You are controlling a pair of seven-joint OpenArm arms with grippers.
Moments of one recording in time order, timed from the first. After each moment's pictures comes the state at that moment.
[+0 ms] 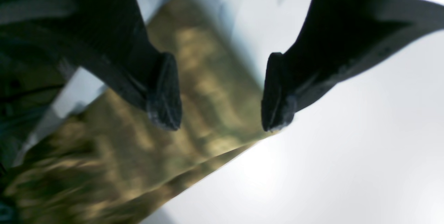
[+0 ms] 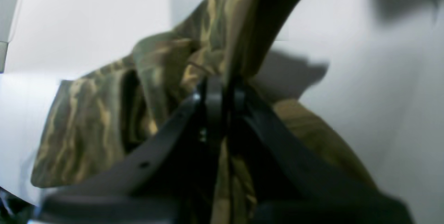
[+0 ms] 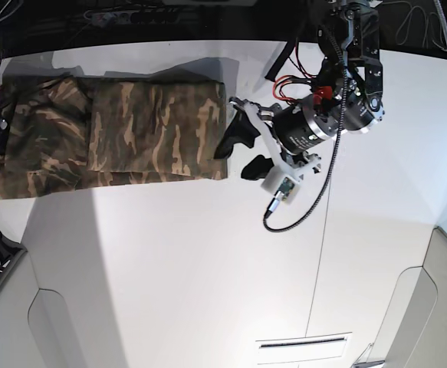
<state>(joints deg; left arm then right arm) 11.4 -2.6 -0.4 113.5 -28.5 -29.4 55.3 -9.0 18.6 46.6 92.0 54.1 33.5 -70.8</state>
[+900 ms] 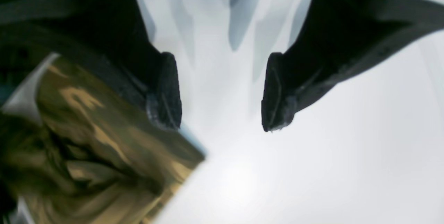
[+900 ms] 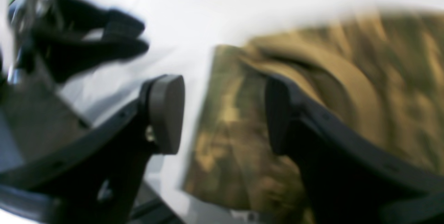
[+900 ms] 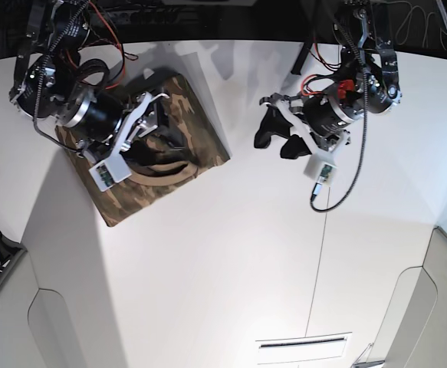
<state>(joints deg) 14.7 -2.8 -12.4 106.9 -31.3 -28.6 54.3 -12.3 1.1 5.5 117.6 34.5 32.6 -69.8</state>
